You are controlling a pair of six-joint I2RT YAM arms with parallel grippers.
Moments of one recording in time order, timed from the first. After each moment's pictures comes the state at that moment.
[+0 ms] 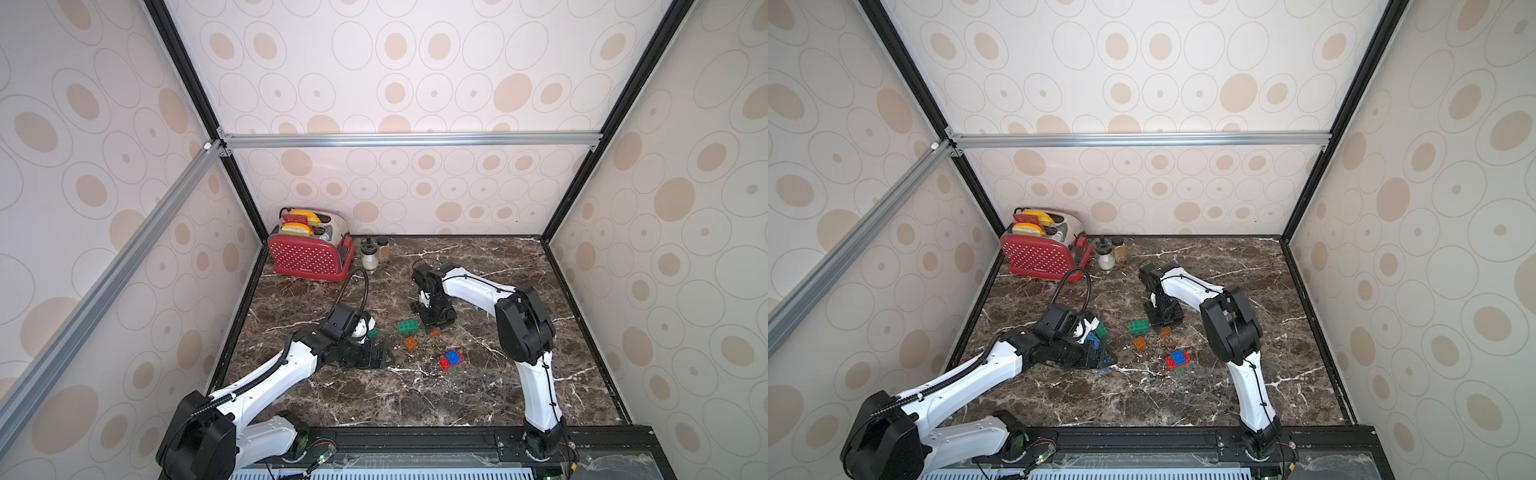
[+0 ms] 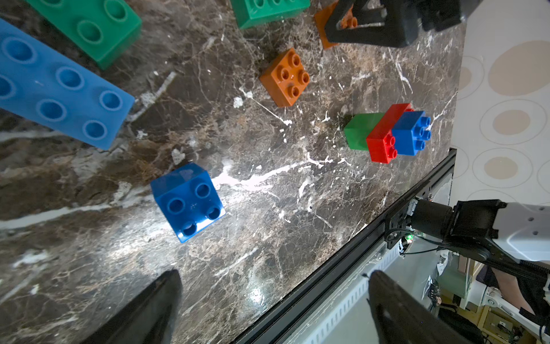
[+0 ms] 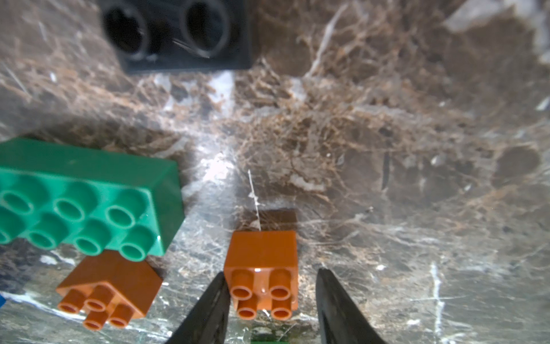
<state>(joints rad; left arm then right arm) -0.57 1.17 0.71 -0.62 0.46 -0.55 0.70 2.15 1.67 -1.15 -0.06 0.26</state>
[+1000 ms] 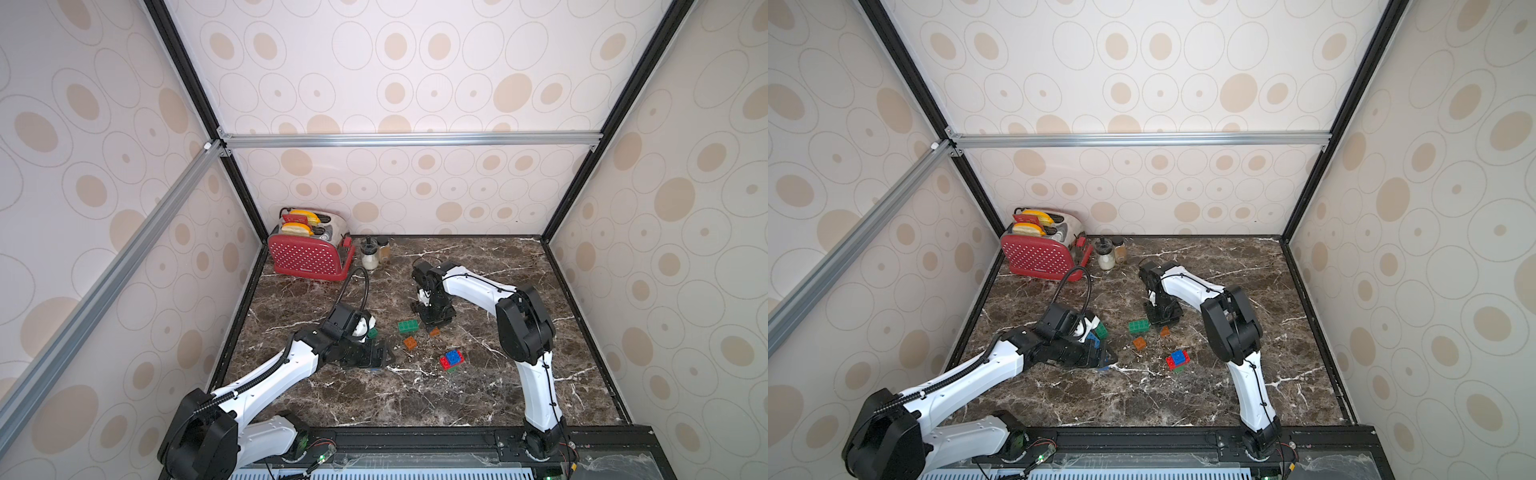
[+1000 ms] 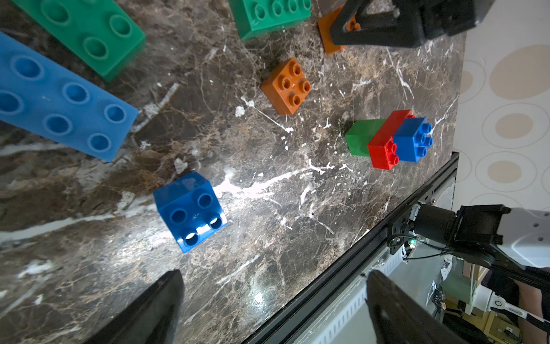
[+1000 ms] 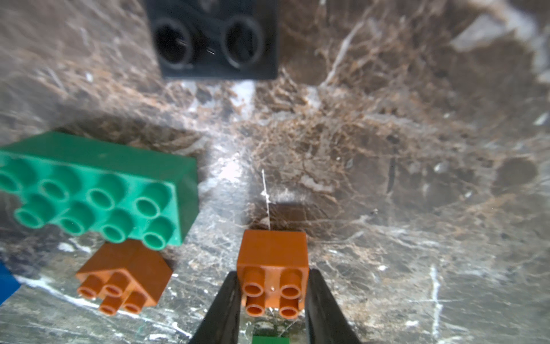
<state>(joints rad) -0.57 1.17 0.71 -0.59 0.44 -0.55 0.70 2.15 1.71 -1.17 -0.08 0.22</state>
